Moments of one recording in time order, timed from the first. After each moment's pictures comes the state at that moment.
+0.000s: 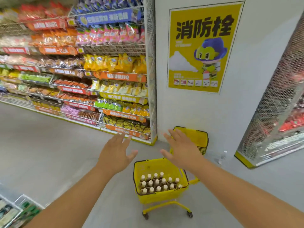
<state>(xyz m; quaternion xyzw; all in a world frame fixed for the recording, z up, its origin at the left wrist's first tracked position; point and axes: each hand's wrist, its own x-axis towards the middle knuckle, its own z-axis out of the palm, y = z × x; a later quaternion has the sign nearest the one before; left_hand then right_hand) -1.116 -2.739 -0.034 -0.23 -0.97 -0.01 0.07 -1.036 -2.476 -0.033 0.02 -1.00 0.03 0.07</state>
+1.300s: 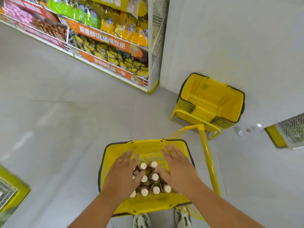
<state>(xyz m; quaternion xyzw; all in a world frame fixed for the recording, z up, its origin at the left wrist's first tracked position) -1.403 -2.551 -0.475 -0.19 -0.95 -0.12 -0.21 -1.373 -2.322 -0.468 0.02 -0.97 0.15 -0.20</state>
